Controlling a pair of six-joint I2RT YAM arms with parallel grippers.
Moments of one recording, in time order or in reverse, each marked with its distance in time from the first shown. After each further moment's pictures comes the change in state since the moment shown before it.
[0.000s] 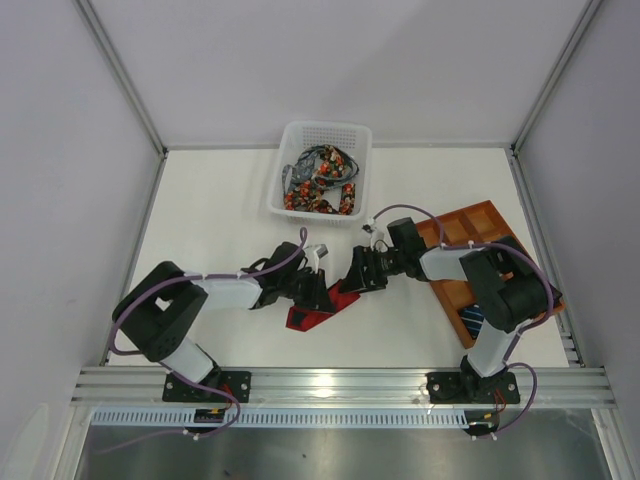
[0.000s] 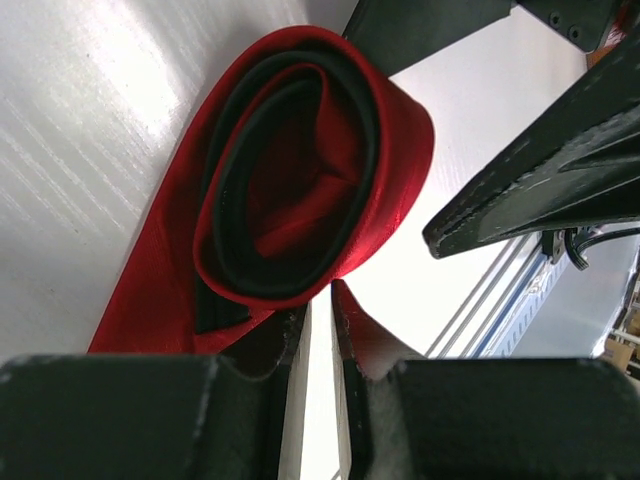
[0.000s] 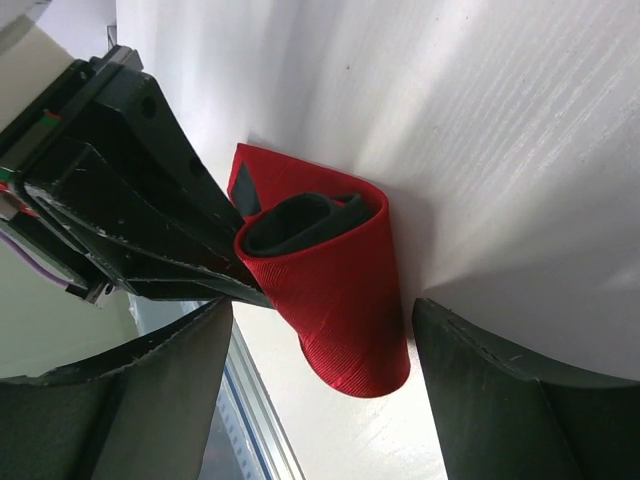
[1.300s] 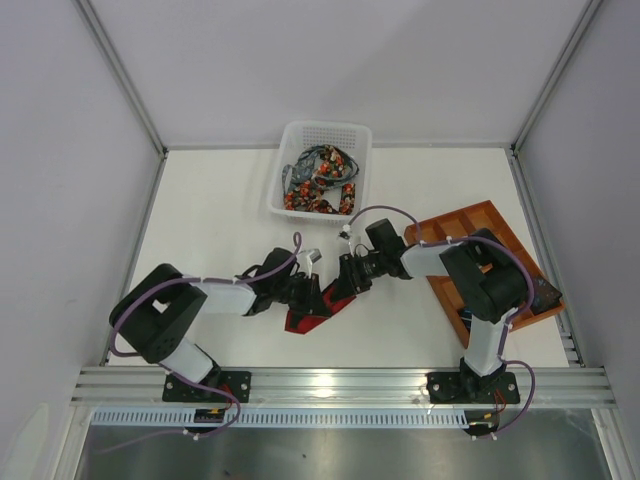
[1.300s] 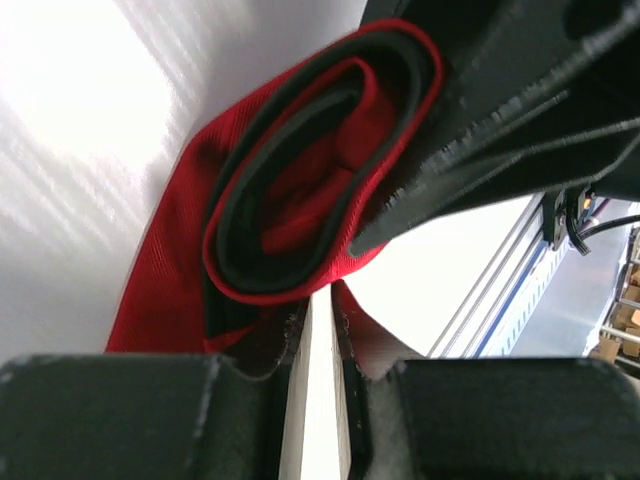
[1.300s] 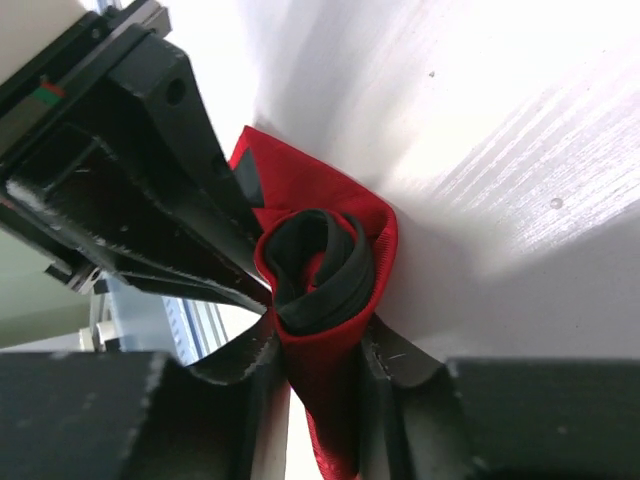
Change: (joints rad) left arm 0.035 -0.008 -0.096 0.113 0.045 -0.002; right arm 0.109 0.115 0.108 -0.031 -0.042 -0.132
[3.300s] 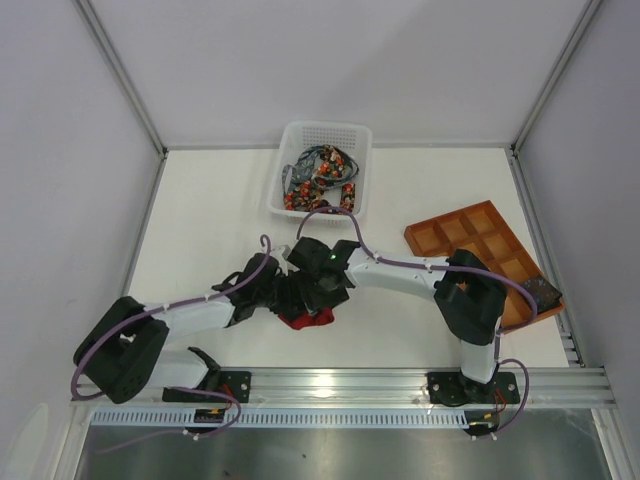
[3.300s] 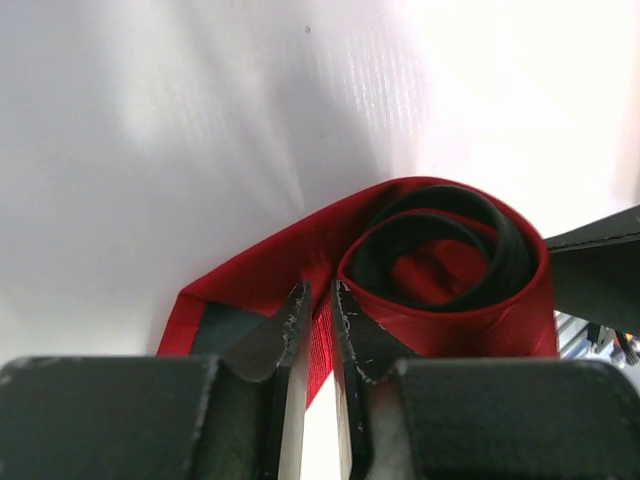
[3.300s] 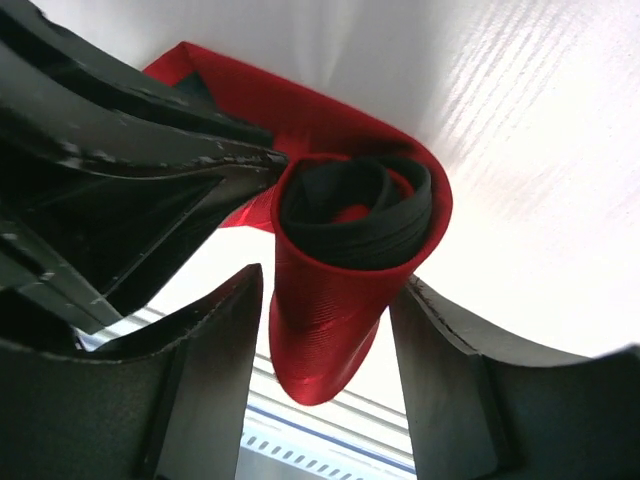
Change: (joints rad) left arm 0.048 -0.241 -0.098 -0.153 -0.280 -0.095; right arm 0.468 0.014 0.528 -0.863 0.944 0.291
